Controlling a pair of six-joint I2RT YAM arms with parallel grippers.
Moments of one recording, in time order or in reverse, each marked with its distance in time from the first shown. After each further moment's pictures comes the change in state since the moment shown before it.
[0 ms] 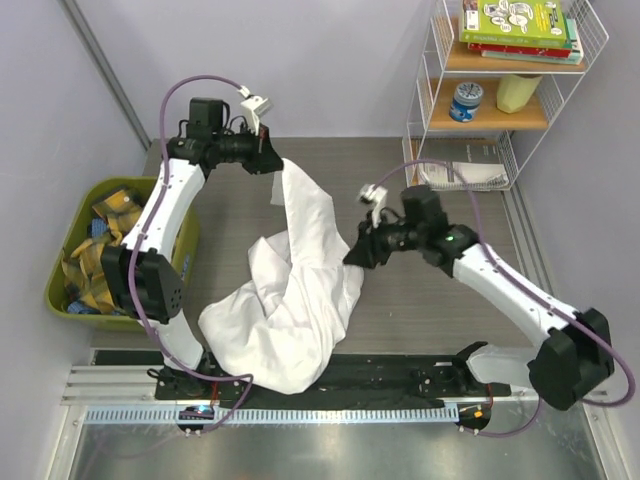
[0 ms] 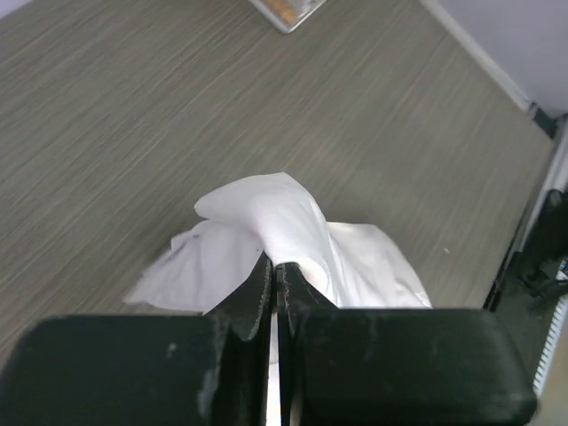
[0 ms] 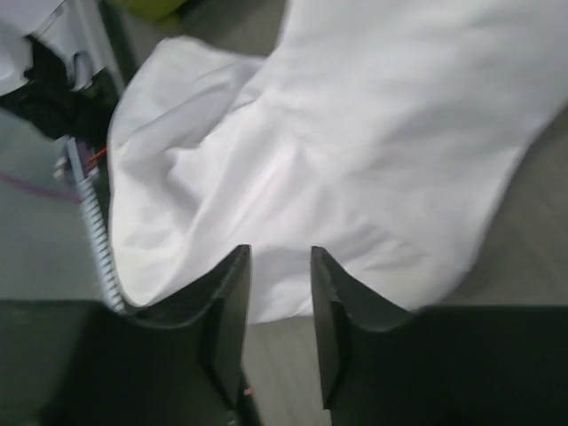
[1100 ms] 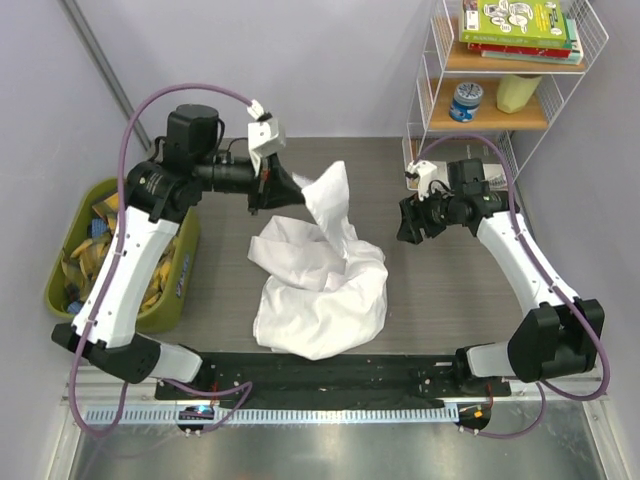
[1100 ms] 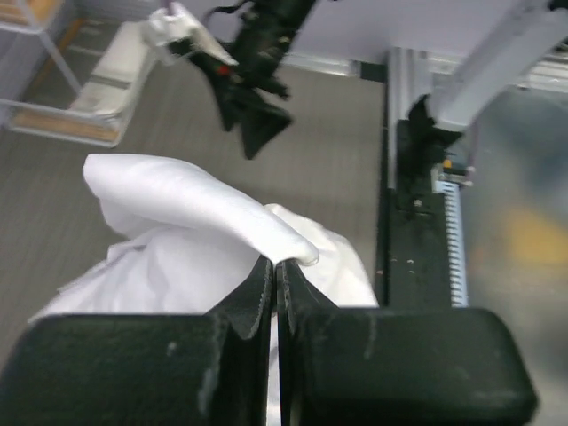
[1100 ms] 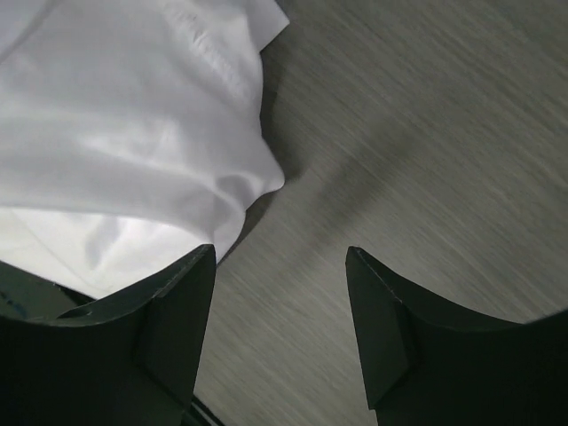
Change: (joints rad) left arm -0.254 -0.342 0.100 -0.235 0.124 0.163; right arm -0.454 0.069 0.259 -0.475 0.241 -0.394
